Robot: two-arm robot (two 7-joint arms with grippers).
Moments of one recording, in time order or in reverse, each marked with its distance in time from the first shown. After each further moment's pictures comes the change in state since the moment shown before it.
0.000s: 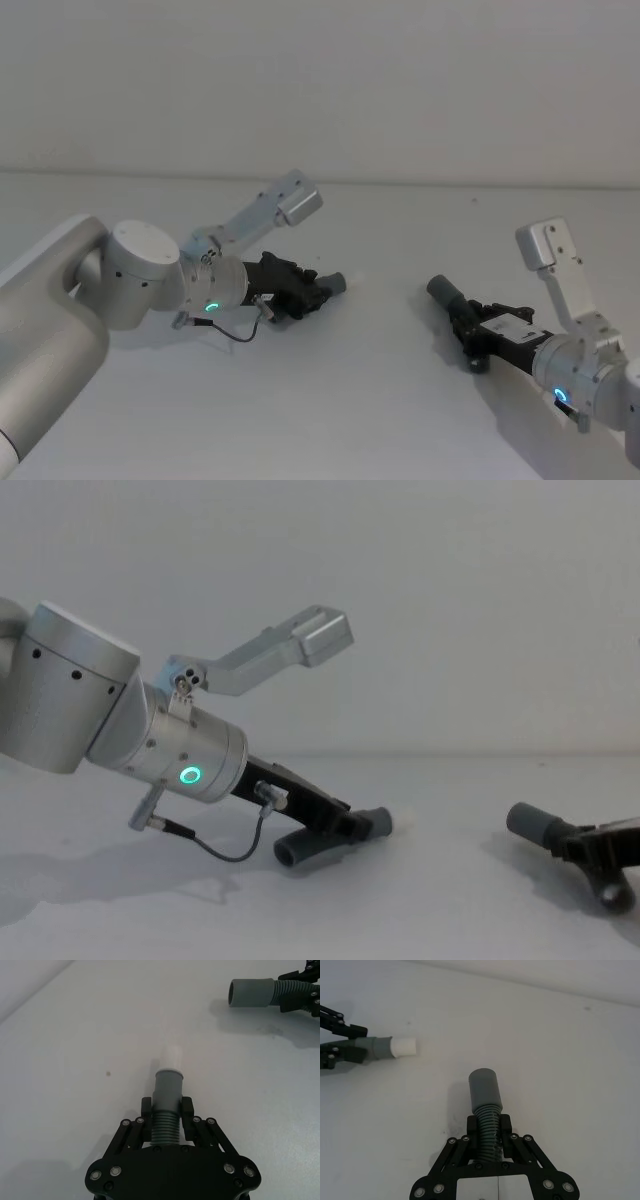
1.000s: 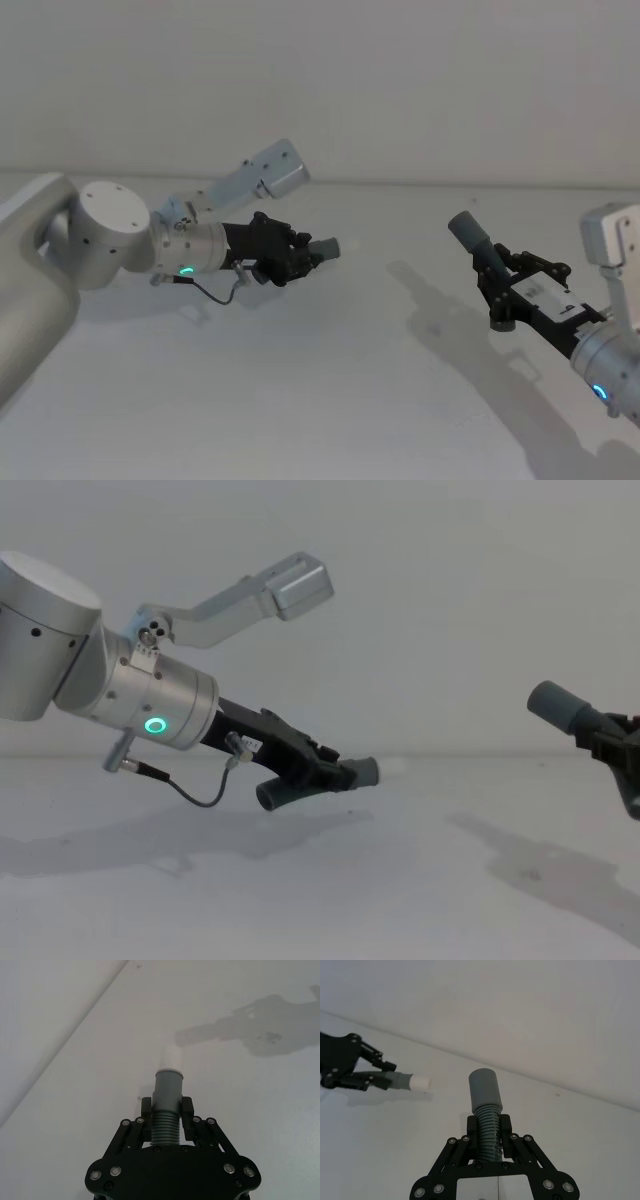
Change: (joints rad) left arm -0.088 0.047 0.028 0.050 0.039 -0.181 -0.113; right arm -0.119 0.038 0.087 -0.133 -0.017 -0.328 0.043
